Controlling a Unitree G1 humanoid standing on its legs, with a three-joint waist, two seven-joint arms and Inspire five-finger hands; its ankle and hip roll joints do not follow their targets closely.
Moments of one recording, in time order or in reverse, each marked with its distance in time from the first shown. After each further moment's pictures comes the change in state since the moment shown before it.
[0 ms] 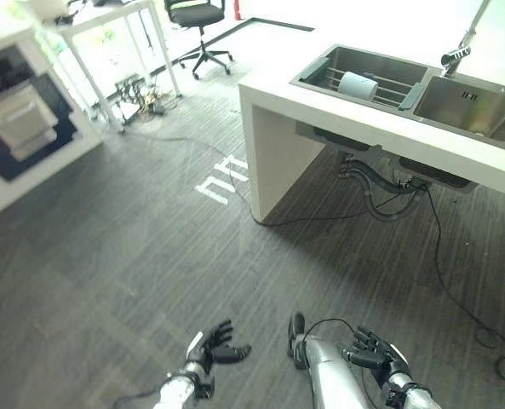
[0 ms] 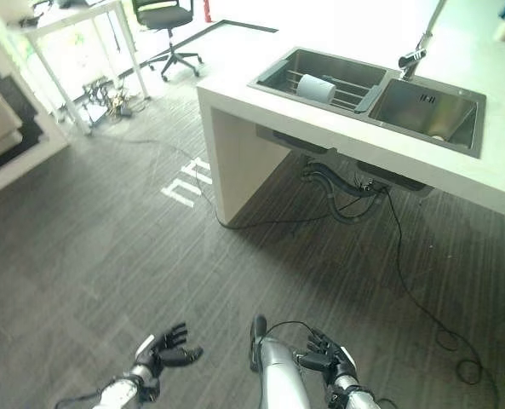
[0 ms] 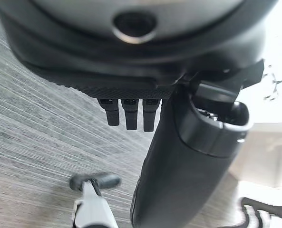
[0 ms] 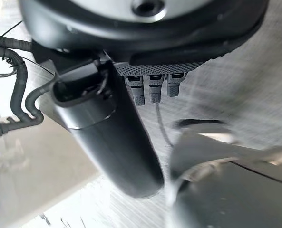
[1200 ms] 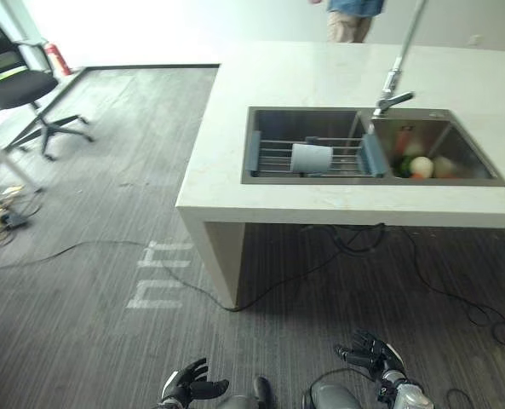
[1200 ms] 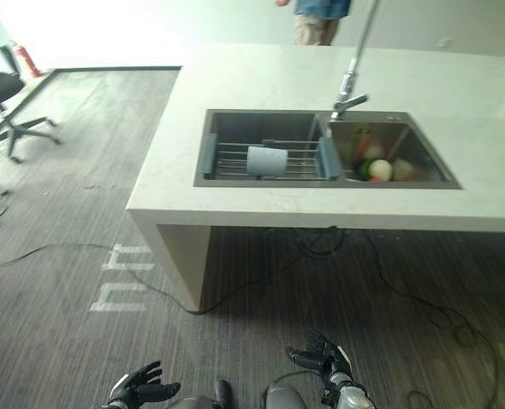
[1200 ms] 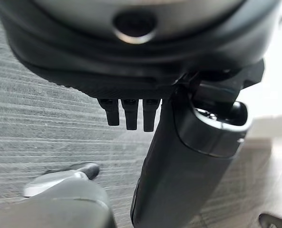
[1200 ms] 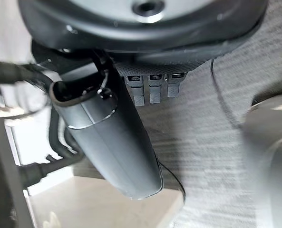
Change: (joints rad) left arm 0.026 0.083 0.051 0.099 0.027 0.025 0.025; right arm -0.066 0.033 0.016 0.069 -0.057 -0.020 -0.071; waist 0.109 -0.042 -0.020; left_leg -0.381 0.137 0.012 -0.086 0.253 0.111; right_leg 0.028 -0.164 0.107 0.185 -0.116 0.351
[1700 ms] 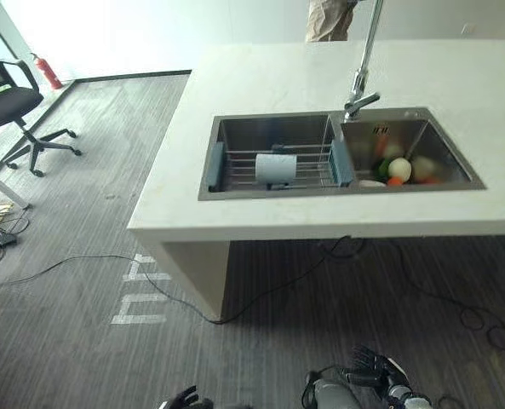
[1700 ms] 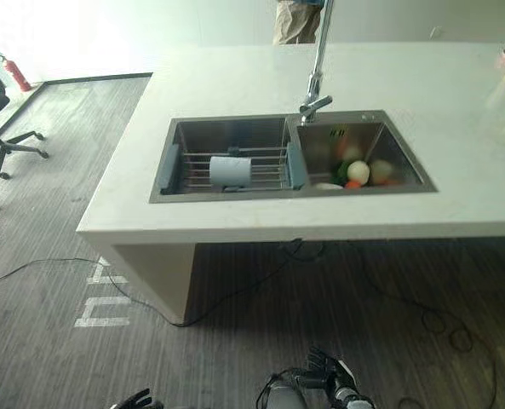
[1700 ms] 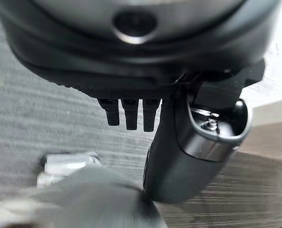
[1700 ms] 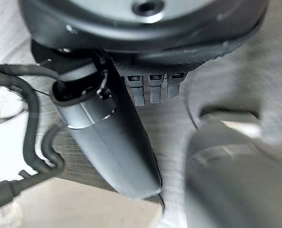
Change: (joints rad) left arm 0.065 -0.012 0.090 -0.036 -0.020 0.029 0.024; right arm 0.022 -0.039 0.004 0.013 -0.115 0.025 0.023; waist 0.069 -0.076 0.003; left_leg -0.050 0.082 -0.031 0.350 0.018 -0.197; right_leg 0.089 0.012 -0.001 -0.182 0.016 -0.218
